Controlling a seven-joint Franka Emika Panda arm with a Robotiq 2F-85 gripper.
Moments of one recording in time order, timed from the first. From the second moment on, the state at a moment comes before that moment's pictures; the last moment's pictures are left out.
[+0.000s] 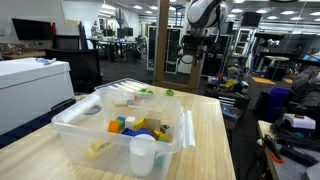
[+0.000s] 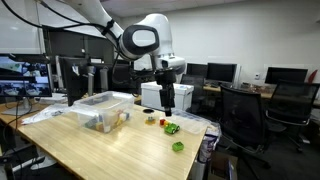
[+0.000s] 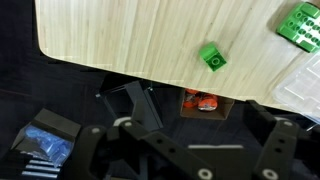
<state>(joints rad) -0.24 0.31 -0.31 -1.96 -0.04 2.43 0.69</state>
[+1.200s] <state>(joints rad) -0.29 0.89 -0.29 -1.26 0.09 2.13 0.72</state>
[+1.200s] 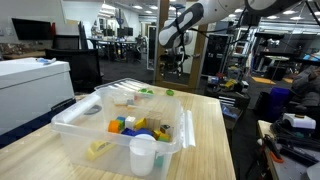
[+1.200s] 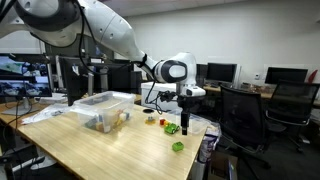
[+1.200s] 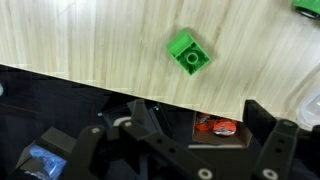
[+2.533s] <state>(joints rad) -0.22 1.00 -0.30 -1.28 0.02 2.18 0.71</state>
